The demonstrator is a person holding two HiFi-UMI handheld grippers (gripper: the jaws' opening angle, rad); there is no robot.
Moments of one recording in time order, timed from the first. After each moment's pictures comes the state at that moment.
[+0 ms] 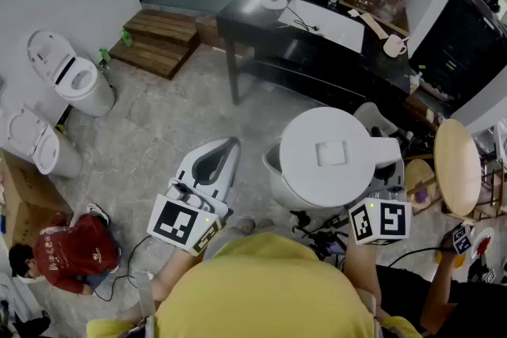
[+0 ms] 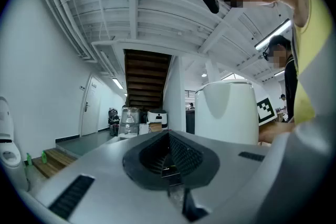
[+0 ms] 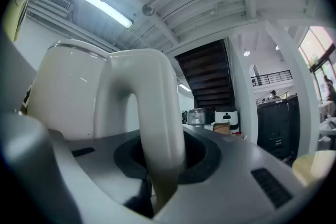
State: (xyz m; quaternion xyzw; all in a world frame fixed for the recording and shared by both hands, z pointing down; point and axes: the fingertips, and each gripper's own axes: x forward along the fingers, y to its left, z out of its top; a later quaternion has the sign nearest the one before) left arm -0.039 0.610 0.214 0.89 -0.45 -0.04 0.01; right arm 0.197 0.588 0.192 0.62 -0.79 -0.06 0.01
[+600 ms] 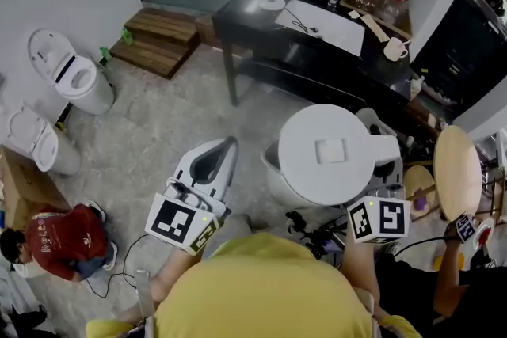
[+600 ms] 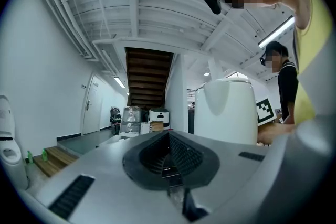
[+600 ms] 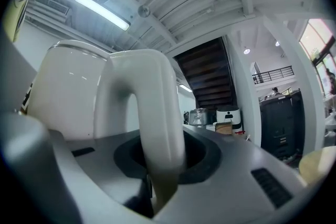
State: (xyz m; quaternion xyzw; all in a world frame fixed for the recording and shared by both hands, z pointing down) left arm -0.008 0.583 0.220 0.88 -0.47 -0.03 0.02; right arm 0.228 0.553 0.196 0.60 -0.80 -0.05 -0.01
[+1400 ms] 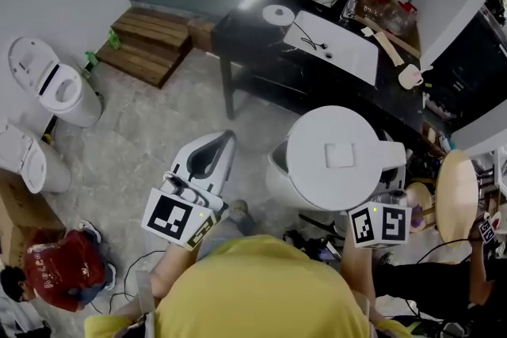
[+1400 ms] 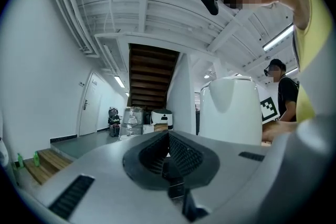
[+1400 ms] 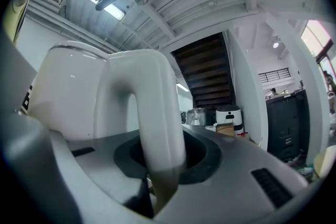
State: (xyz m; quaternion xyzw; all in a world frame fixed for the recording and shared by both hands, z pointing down) left arm -0.072 0.387 0.230 0.89 -0.45 -0.05 0.02; right arm 0.174 0.378 0.200 0.62 -0.78 -0.05 -0.01
